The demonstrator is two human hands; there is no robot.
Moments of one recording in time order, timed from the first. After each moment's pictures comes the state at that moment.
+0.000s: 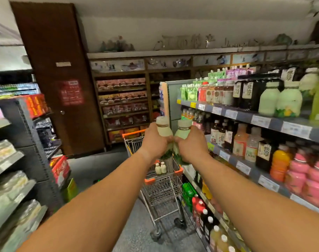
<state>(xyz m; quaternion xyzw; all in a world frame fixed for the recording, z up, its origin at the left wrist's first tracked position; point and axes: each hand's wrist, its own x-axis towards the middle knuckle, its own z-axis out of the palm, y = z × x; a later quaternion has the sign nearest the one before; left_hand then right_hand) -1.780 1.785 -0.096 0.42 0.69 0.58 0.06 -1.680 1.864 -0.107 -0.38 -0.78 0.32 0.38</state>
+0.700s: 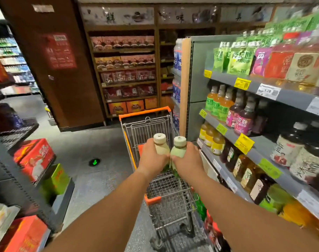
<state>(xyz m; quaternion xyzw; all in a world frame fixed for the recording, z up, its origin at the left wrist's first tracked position) -2.156 2.050 -0.277 0.31 0.78 0.54 0.10 -2.050 2.131 -0.269 -0.38 -0.80 0.38 0.26</state>
